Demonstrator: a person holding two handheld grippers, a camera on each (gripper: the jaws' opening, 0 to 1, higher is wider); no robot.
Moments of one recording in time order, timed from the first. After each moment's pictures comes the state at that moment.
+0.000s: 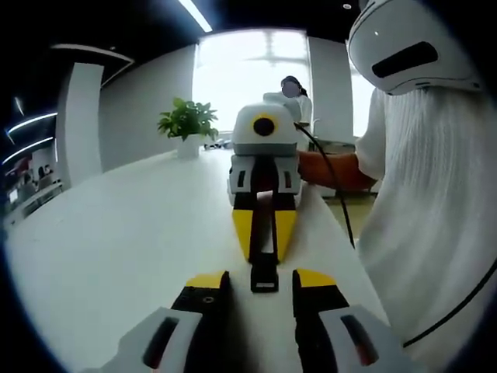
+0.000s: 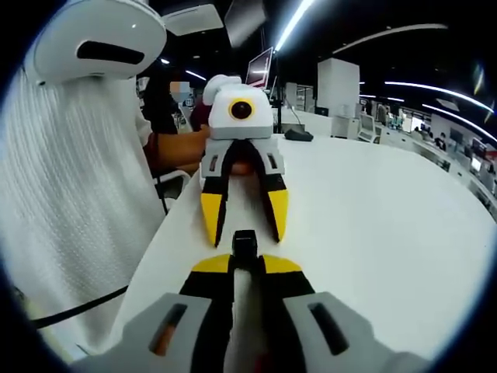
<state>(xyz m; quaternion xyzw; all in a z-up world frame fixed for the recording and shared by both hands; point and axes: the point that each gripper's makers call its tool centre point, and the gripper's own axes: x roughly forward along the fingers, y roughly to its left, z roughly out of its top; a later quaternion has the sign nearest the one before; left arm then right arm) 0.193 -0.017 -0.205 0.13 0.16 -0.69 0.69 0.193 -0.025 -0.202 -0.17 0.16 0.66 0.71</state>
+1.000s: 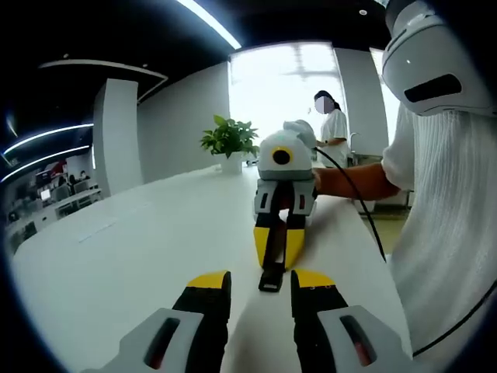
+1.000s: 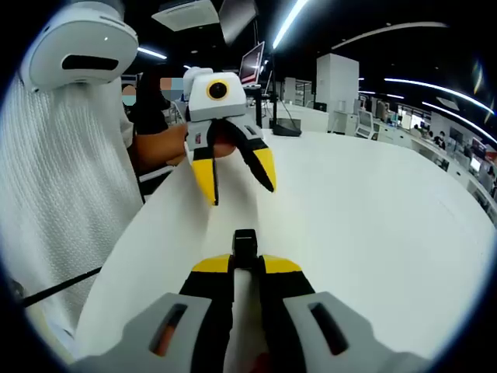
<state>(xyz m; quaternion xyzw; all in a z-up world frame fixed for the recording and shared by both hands) 0.242 0.010 -0.174 0.10 0.12 -0.60 0.78 0.251 -0.025 -0.202 -0.19 0.17 0.65 0.71</state>
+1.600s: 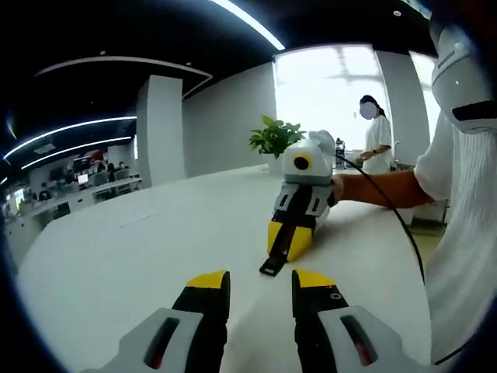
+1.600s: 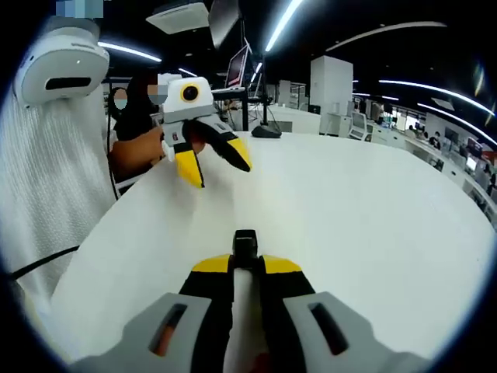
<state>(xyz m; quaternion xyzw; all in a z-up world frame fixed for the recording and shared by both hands) 0.279 0.033 -0.170 0.07 0.13 -0.51 0.85 0.305 -0.035 -0.200 -0.18 0.17 0.64 0.73</state>
